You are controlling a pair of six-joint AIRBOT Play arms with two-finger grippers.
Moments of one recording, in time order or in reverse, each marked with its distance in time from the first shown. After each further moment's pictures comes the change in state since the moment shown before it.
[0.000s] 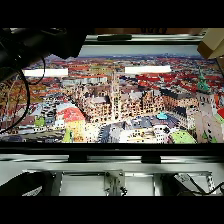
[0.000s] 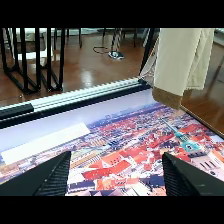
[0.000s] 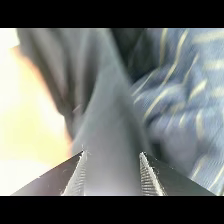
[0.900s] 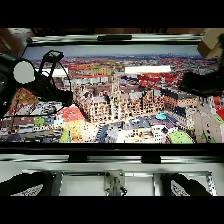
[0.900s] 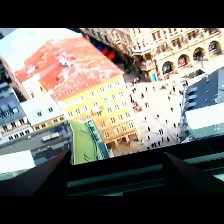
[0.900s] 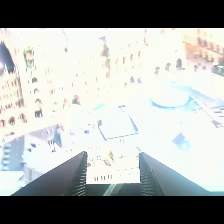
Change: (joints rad) left arm 0.148 -0.217 -0.021 0.204 -0.995 -0.149; right arm 1.289 -0.022 -0.571 0.123 0.127 -0.066
